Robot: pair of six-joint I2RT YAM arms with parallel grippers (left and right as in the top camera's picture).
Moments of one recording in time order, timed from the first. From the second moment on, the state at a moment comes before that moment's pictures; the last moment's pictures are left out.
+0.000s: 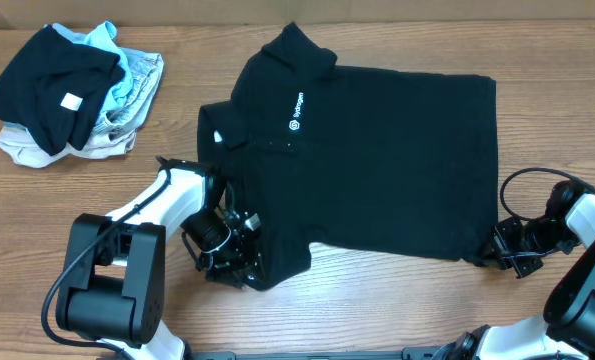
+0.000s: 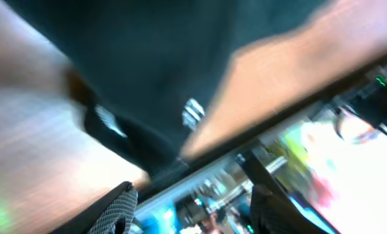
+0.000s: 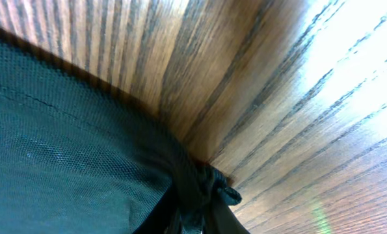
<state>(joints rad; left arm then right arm) -0.20 1.79 0.95 -1.27 0.61 0.04 -0.58 1.74 0.88 -0.97 -0.28 0.51</state>
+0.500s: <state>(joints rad) -0.20 1.79 0.96 -1.05 0.33 -0.11 -0.58 1.74 0.88 -0.97 -0.28 0.51</state>
